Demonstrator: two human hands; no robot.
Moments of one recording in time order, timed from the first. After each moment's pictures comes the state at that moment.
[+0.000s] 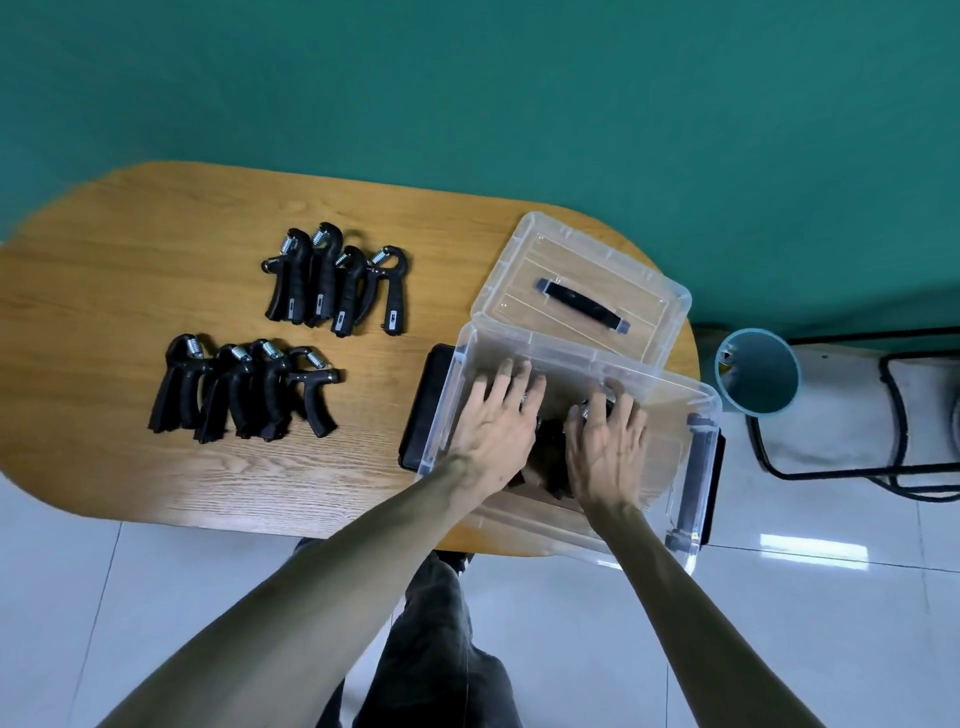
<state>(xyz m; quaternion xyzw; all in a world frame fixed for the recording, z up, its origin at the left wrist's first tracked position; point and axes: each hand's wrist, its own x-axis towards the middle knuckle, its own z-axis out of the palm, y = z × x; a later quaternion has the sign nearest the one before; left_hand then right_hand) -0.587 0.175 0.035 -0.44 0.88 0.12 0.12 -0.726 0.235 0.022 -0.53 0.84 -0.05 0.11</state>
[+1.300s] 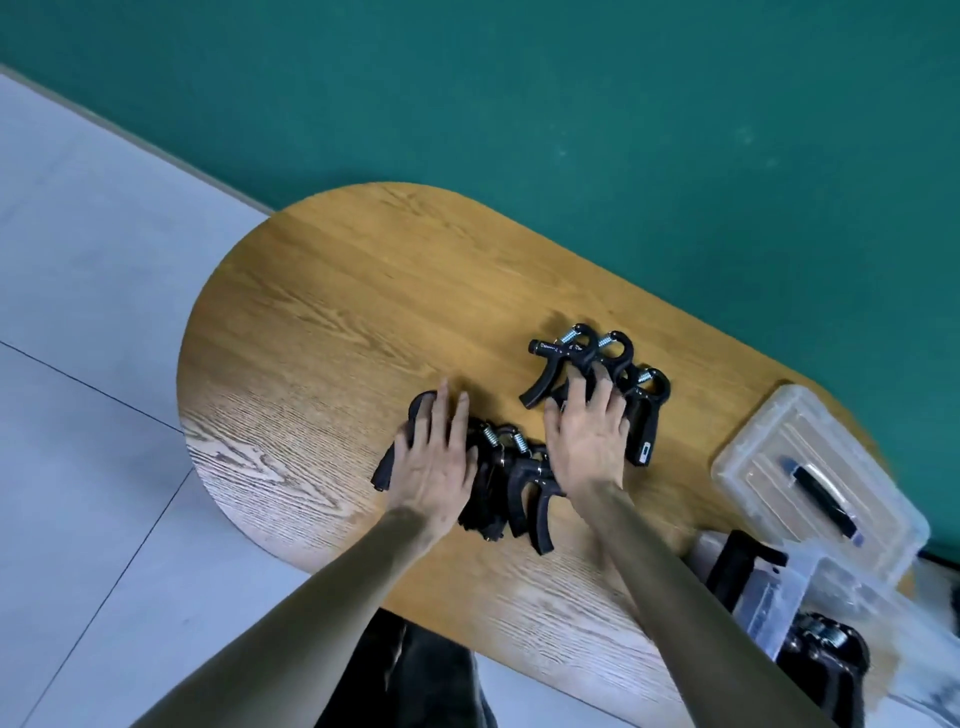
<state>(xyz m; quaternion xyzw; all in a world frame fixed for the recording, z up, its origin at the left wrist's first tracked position) -0.181 0.057 -0.043 -0.68 0.69 0.26 0.05 -0.360 -0.008 -0.009 -0.67 0.73 0.05 0.12</state>
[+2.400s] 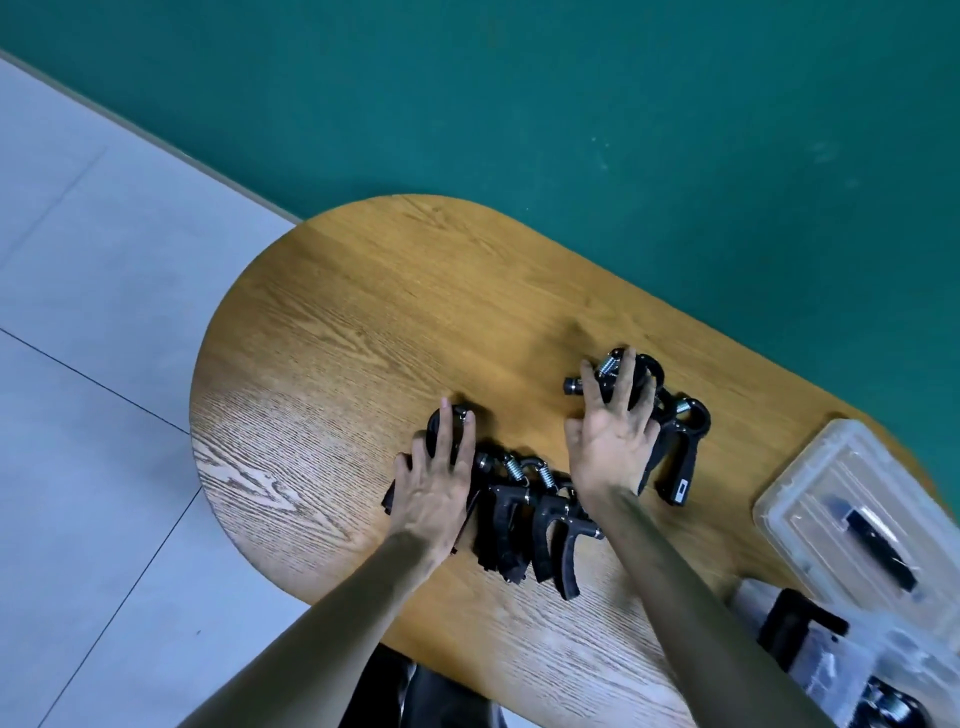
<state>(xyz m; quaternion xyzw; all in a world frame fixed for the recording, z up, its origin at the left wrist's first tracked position) -0.164 0.042 -0.039 -0.68 0.64 0.34 0.11 -0.345 -0.049 -0.036 -0.66 0.74 0.09 0.09</state>
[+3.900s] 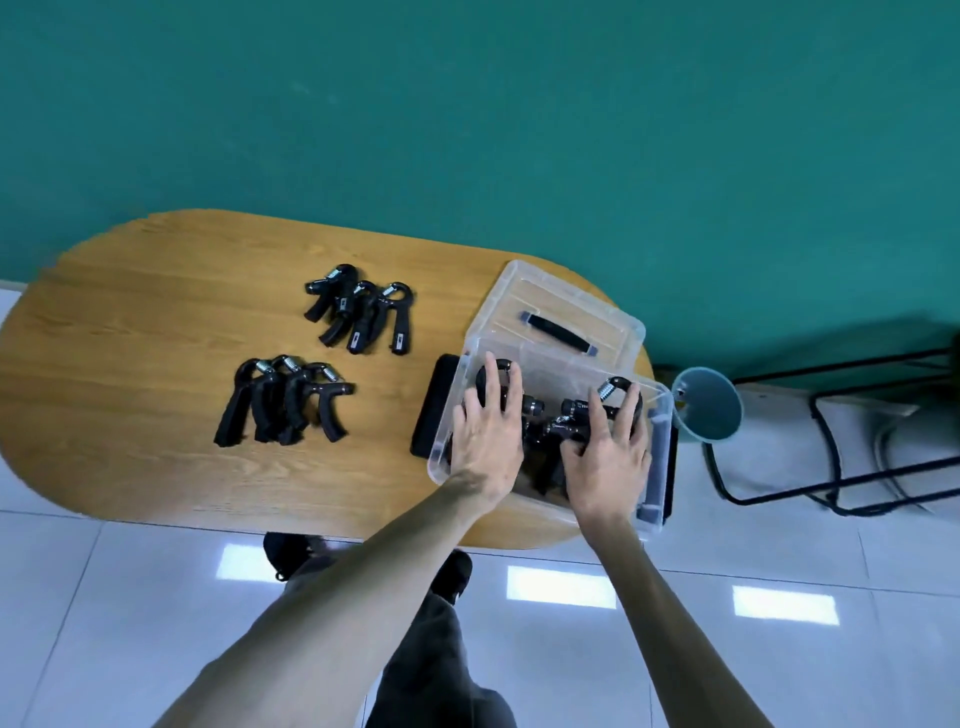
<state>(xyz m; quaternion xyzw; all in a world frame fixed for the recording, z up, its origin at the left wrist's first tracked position) -0.564 0.227 0.099 -0.55 0.82 0.17 0.02 -0.692 0.287 0.105 -0.47 0.88 -0.07 0.08</state>
